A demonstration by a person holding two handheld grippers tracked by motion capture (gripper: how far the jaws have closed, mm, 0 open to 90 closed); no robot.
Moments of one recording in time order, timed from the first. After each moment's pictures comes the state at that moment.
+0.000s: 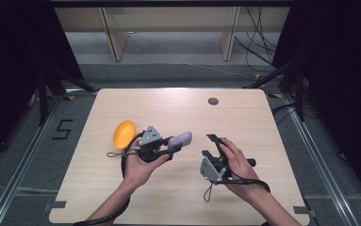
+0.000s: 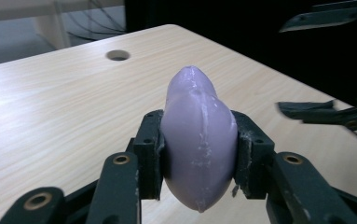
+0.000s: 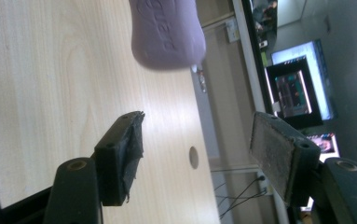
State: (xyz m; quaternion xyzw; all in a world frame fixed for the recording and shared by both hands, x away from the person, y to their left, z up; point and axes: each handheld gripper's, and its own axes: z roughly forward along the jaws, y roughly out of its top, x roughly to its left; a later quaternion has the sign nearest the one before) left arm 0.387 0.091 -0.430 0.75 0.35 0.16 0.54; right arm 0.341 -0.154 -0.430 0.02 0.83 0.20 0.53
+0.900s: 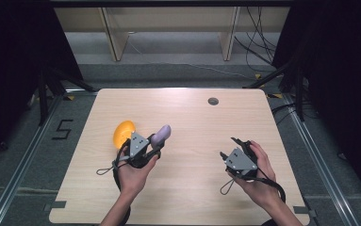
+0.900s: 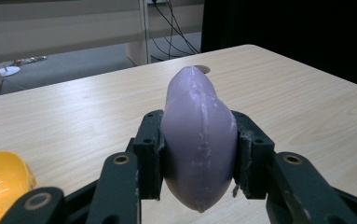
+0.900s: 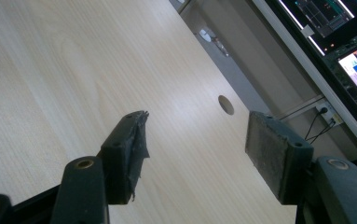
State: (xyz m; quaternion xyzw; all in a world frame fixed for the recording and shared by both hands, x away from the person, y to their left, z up) left arm 0.369 0.115 -0.447 0.69 0.42 0.29 0.52; right arm 0.339 -0.209 -0.429 0.19 0.83 0.29 0.44
